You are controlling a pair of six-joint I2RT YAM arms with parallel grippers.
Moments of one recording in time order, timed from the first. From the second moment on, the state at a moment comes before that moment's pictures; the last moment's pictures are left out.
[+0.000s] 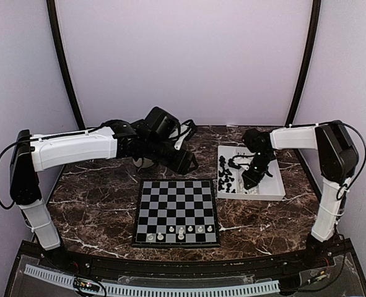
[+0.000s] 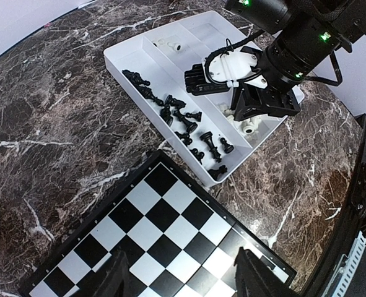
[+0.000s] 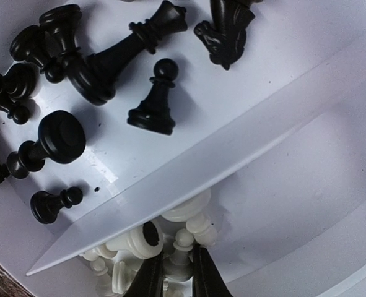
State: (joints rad) left arm -0.92 1.77 1.50 -0.49 0.07 -0.22; right arm 0.42 1.91 1.29 -0.85 -0.09 -0.44
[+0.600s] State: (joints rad) left arm -0.91 1.86 1.50 -0.15 0.28 -0.46; right arm 0.40 1.58 1.29 -0.87 -0.42 -0.57
